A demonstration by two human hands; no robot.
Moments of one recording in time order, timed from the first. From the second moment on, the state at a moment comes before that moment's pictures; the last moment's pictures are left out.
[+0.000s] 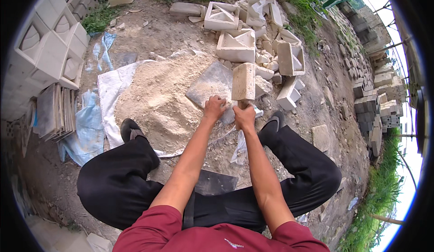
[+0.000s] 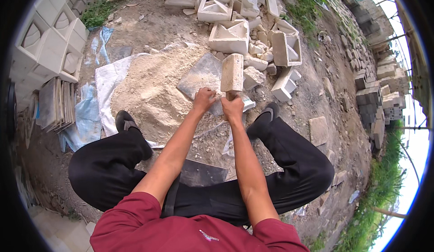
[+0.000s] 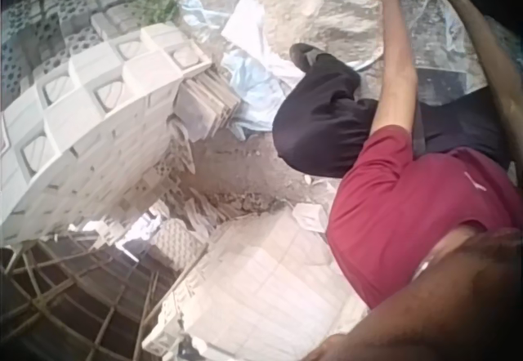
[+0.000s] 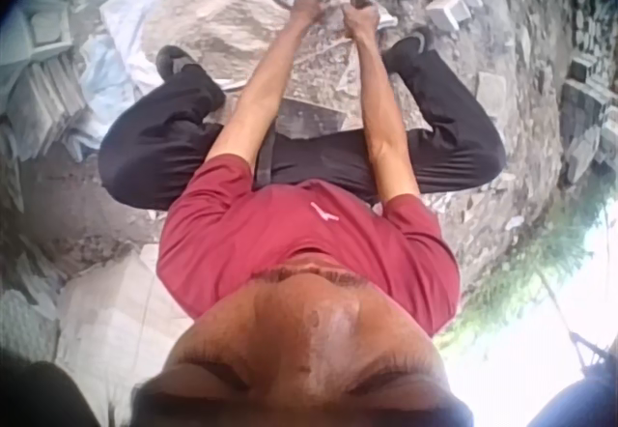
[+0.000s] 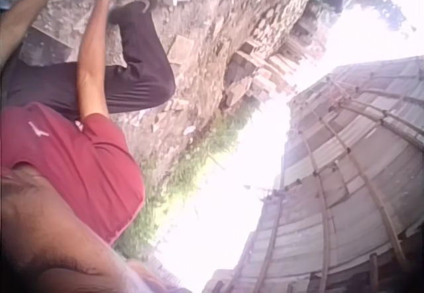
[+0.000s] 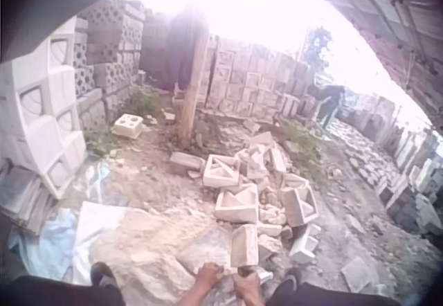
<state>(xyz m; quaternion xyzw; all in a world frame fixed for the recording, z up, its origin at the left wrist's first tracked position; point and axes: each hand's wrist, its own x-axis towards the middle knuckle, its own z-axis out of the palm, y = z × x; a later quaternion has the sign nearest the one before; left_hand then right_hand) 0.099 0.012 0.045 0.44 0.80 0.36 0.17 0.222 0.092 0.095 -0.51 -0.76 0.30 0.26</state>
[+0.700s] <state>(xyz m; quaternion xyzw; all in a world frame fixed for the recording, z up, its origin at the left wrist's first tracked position) 0.095 -0.008 0.047 0.32 0.82 0.43 0.20 0.245 0.037 0.099 -0.56 -0.76 0.32 0.09</state>
